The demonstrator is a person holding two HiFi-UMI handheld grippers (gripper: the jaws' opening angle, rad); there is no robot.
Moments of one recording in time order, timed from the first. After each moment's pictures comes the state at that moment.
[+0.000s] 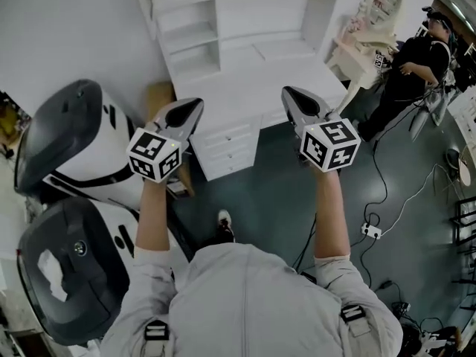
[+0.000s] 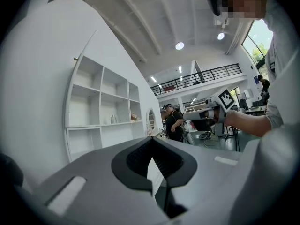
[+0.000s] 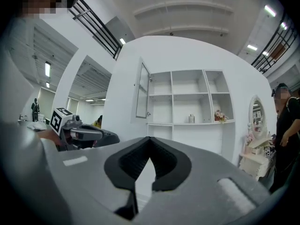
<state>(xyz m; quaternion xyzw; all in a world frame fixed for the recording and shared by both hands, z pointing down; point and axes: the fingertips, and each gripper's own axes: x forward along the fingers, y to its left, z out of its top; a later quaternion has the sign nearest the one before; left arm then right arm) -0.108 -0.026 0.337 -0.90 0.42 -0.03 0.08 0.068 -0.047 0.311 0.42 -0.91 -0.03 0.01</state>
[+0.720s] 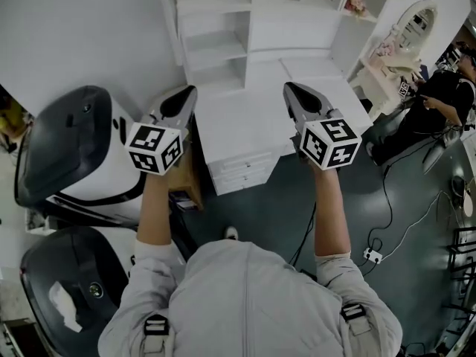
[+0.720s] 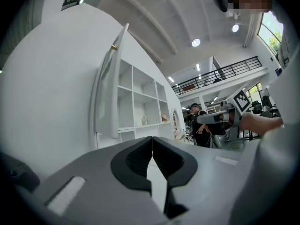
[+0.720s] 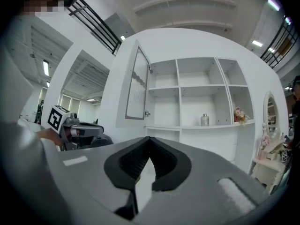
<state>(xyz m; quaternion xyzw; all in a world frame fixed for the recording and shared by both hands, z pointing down) -0.231 -0.182 0.300 -0.85 0.52 -0.01 0.08 -0.037 -0.210 0.287 0.40 -0.92 -0.03 0.01</state>
